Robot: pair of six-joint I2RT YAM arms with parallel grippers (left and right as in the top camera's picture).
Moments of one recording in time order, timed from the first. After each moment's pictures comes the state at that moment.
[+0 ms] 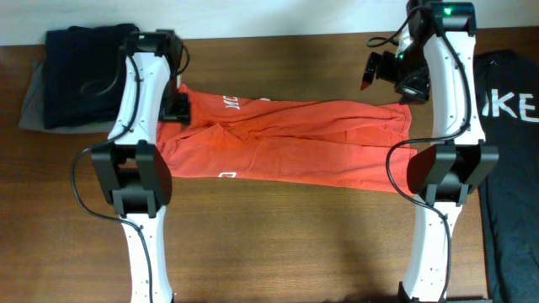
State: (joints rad) left arm -0.09 2.44 2.39 -1.61 -0.16 -0.06; right arm -0.05 2.43 2.63 -1.69 -0.21 0.28
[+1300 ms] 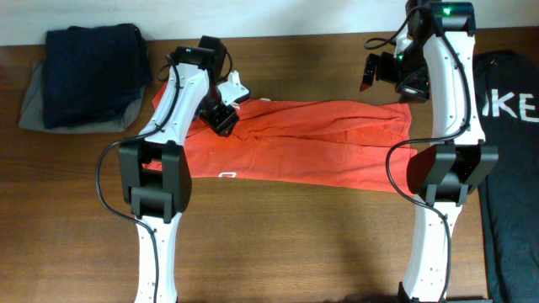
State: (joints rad) left arm -0.23 2.42 2.20 -1.34 0.06 0.59; right arm -0.05 2.43 2.63 -1.69 -0.21 0.22
